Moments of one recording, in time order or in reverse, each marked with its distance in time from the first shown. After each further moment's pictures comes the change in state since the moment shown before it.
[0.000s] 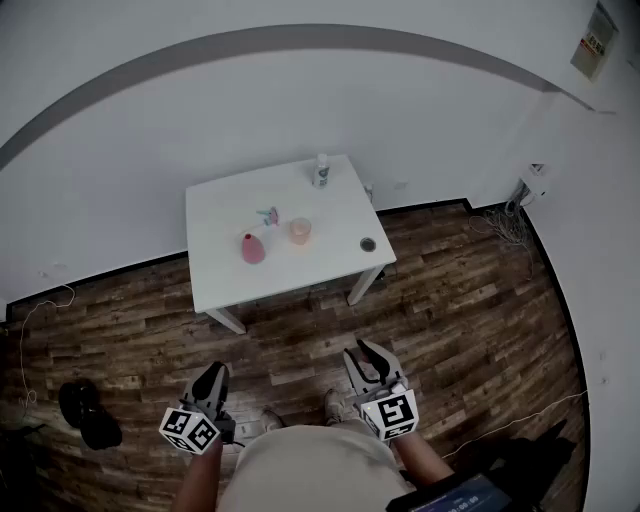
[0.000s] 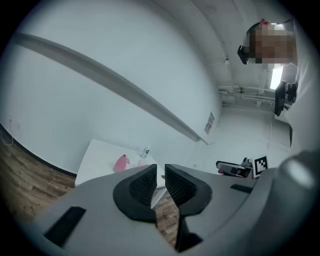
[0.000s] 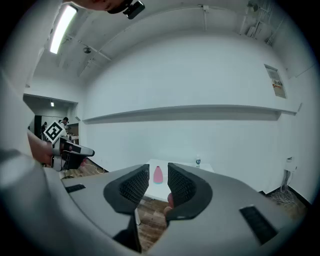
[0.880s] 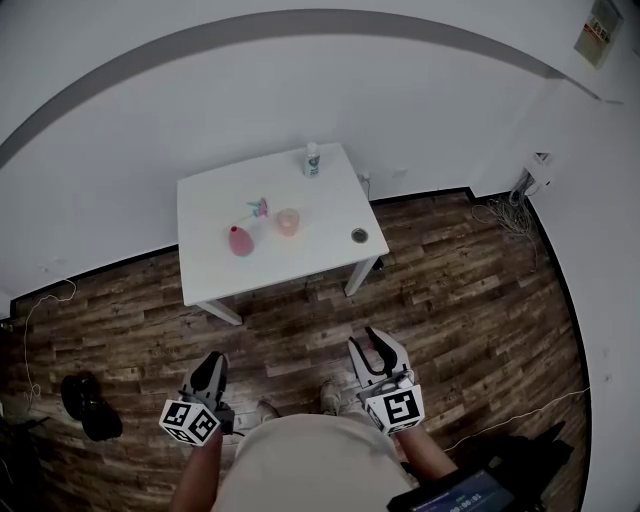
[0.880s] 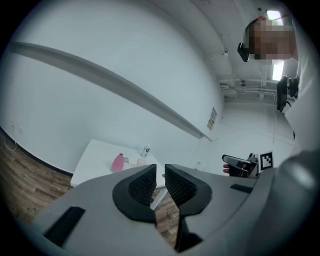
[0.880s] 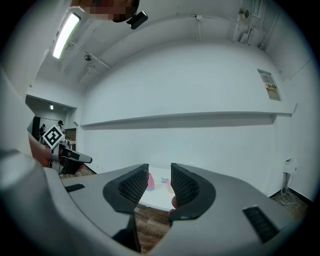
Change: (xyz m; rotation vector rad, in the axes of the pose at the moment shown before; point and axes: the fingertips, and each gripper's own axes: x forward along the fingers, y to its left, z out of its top) left arm 0.044 -0.037 -0.013 0.029 0.009 0.052; right arm -0.022 -0.067 0.007 -0.007 -0.103 -0.018
